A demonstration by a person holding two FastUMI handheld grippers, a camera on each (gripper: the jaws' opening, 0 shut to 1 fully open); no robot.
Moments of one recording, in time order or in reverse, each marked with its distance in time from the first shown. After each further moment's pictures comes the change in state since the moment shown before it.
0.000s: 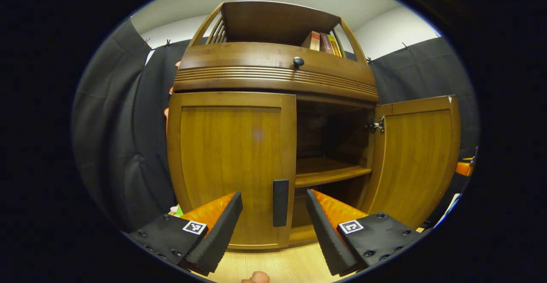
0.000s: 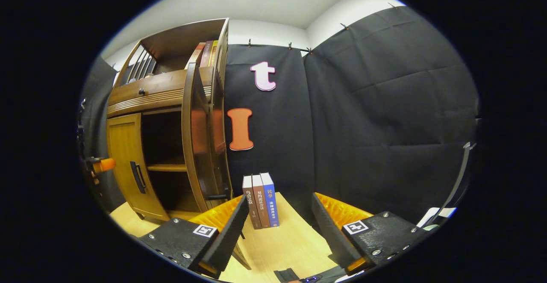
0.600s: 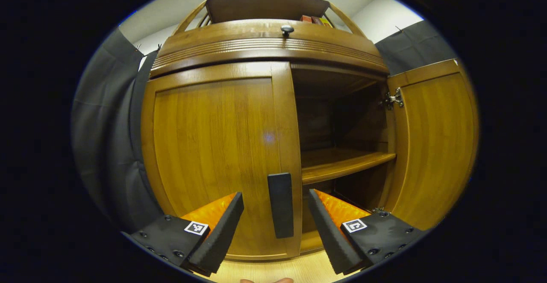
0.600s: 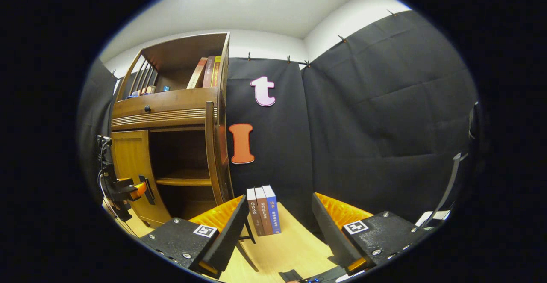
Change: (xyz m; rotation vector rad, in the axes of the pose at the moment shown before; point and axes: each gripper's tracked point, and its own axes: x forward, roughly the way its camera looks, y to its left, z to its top) left arm 0.077 -0.001 -0.047 0.073 0.018 0.050; right arm -0.035 0.015 0.050 -0.036 -0.107 -0.023
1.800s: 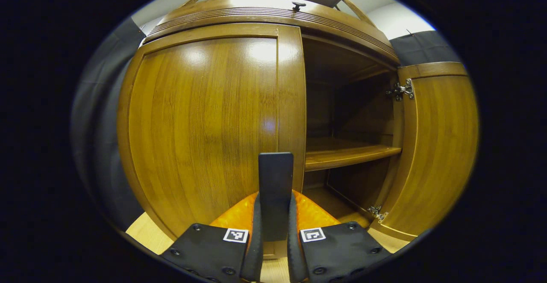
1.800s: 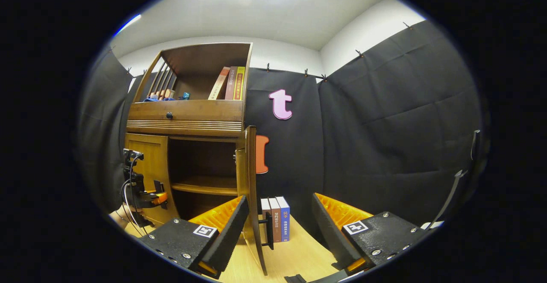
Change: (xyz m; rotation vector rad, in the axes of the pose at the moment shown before) left arm 0.020 -0.010 -0.033 -0.071 0.073 -0.054; right arm -0.015 0.054 0.025 -0.038 -0.053 0.098
